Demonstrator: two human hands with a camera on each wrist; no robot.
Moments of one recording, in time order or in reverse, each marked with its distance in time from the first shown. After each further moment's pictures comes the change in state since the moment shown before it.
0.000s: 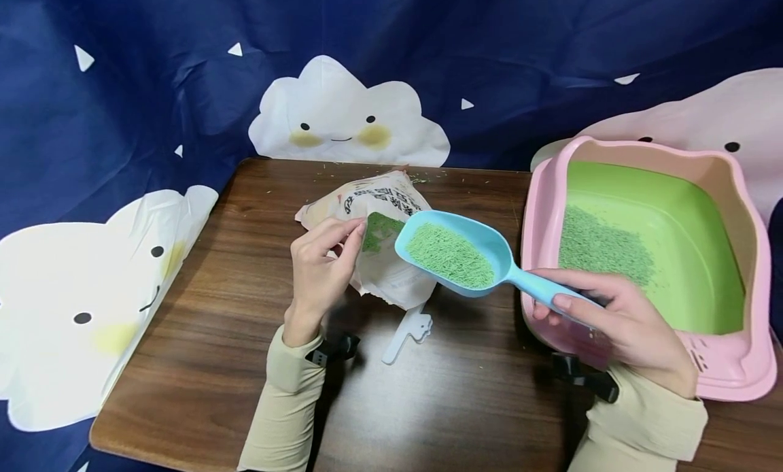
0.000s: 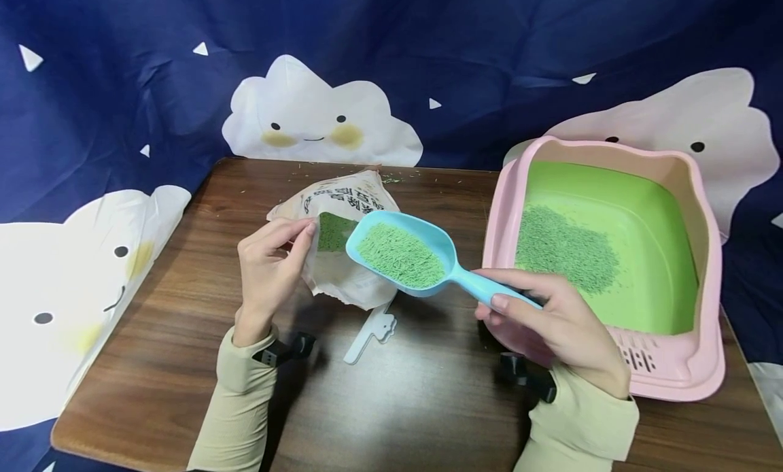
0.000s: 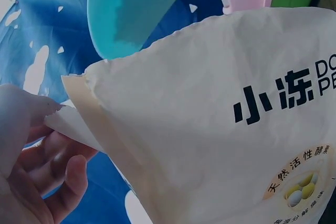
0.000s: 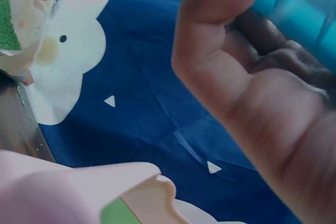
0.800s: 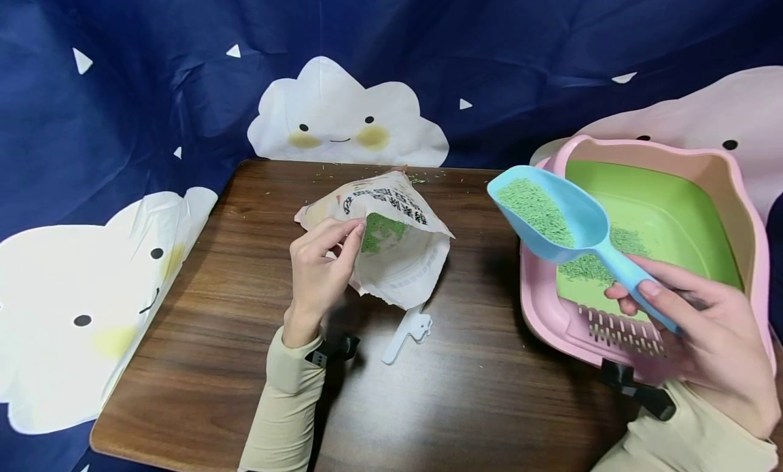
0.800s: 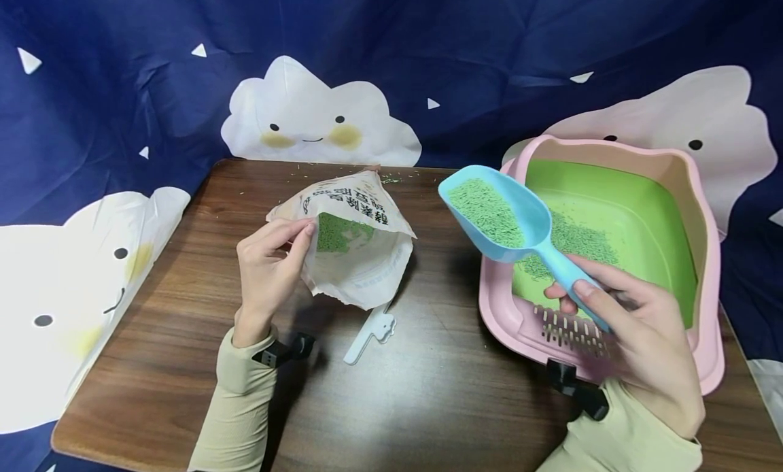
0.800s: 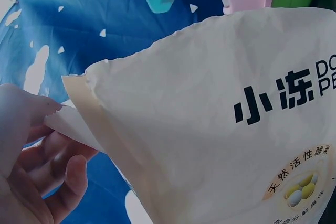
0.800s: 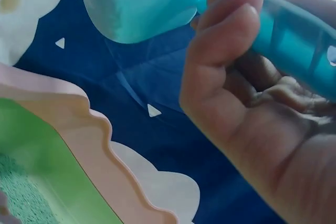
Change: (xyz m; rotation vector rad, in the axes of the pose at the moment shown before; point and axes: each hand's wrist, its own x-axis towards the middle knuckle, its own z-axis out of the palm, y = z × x) left_hand -0.001 0.000 -0.001 -0.001 0.001 -0.005; right_hand -0.049 -0.015 -0.033 0.187 0.440 0.104
